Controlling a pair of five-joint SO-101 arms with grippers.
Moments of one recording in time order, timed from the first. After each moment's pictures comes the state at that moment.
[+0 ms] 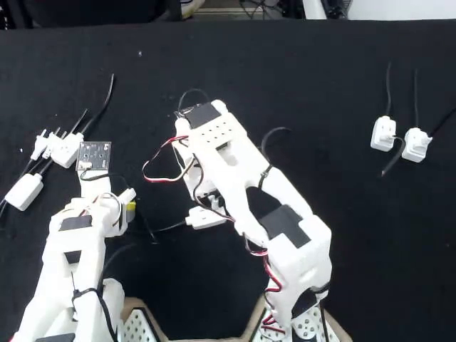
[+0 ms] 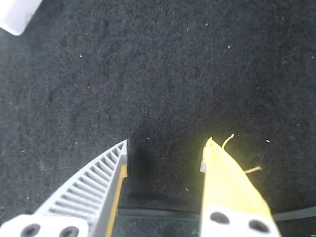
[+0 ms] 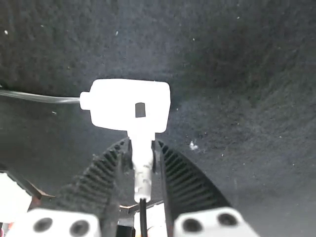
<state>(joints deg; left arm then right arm) -14.4 -41.5 77.8 29.5 -11.5 -31.8 21.7 -6.5 99.1 -12.1</state>
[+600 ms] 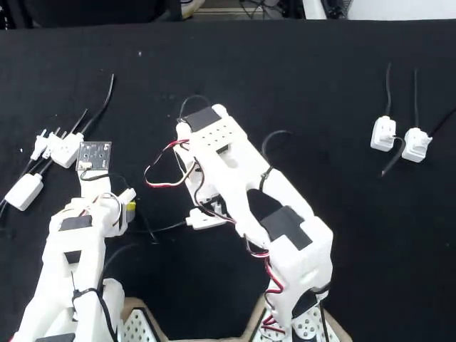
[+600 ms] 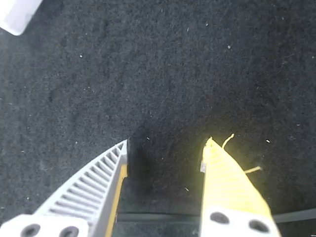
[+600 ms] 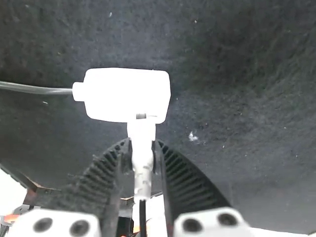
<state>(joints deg) -14.4 -41.5 77.8 29.5 -11.5 -31.8 21.5 -3.1 99.2 -12.1</state>
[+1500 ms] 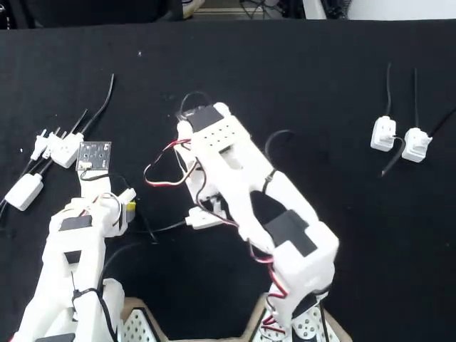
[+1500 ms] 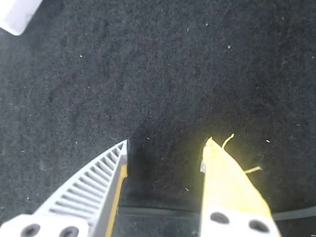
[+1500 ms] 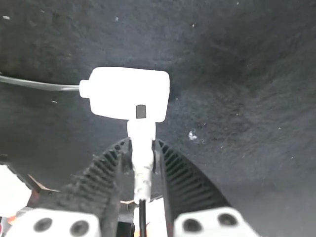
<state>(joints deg) -14.4 -41.5 77.8 29.5 -11.5 -32.0 16.1 -2.9 99.3 -12.1</state>
